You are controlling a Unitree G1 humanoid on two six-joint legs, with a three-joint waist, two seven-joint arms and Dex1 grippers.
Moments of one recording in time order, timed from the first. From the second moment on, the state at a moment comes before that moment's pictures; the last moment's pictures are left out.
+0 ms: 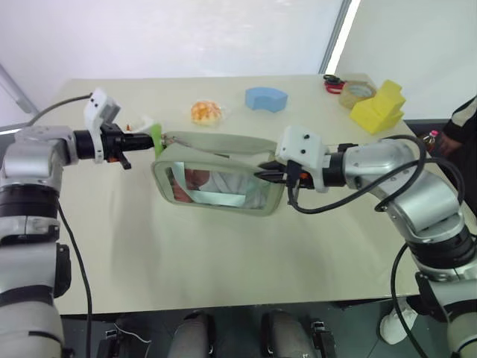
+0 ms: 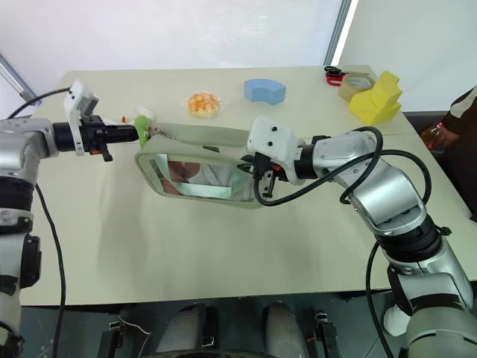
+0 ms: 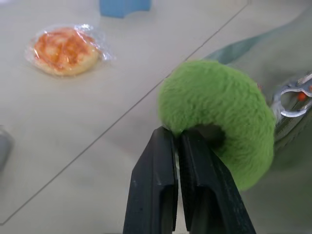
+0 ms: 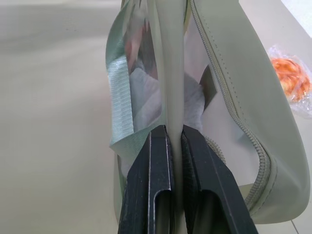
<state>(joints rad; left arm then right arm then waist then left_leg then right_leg) -1.00 0.82 0.03 0.61 -0.29 0.55 -1.24 -0.78 -0.74 0.25 -0.44 0.31 0.86 0.90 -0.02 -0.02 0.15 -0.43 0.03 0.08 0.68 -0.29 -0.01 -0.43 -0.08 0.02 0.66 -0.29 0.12</state>
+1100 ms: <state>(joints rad) -1.12 0.87 -0.08 0.42 -0.29 0.52 -1.35 -0.79 -0.69 0.27 -0.35 0.26 0.80 0.88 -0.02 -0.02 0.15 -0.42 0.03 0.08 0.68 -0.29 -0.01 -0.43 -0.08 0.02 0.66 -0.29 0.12</state>
